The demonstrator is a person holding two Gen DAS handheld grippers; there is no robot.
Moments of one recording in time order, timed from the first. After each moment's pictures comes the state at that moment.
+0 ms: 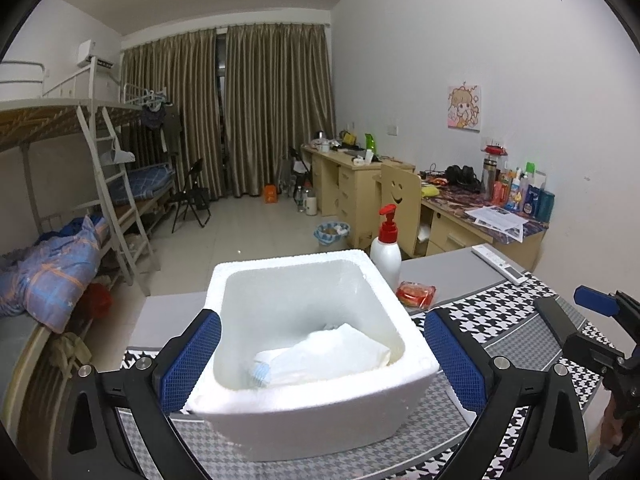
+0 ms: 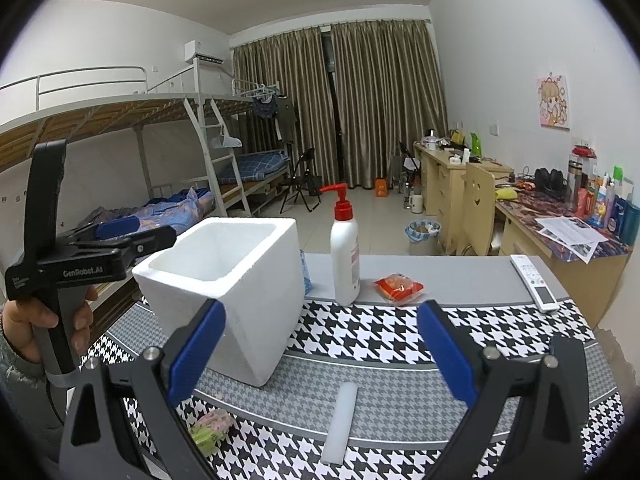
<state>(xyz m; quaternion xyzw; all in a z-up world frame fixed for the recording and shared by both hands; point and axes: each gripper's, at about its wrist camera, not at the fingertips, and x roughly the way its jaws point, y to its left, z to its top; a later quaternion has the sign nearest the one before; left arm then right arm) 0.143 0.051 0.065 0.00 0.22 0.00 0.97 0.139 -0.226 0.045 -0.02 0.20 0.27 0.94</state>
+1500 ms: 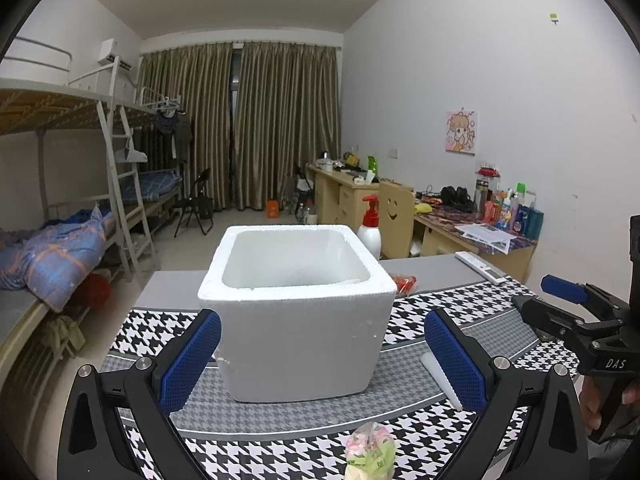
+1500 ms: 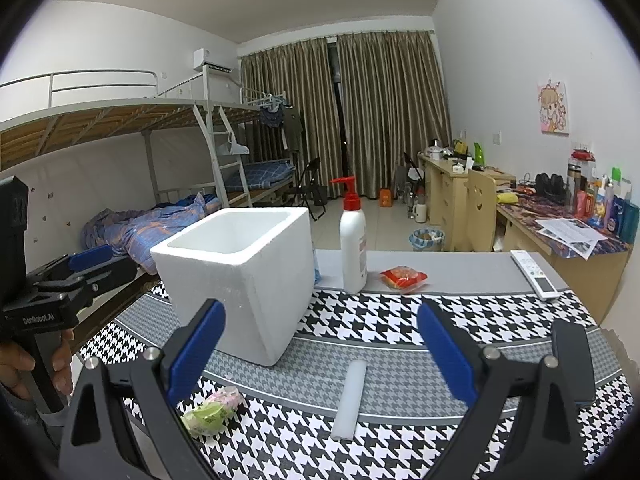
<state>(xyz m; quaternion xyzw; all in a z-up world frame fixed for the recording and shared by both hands) 0.061 0.040 0.036 -0.03 0.18 0.00 0.98 0.106 -0.233 0.024 -0.02 0.17 0.28 0.94</state>
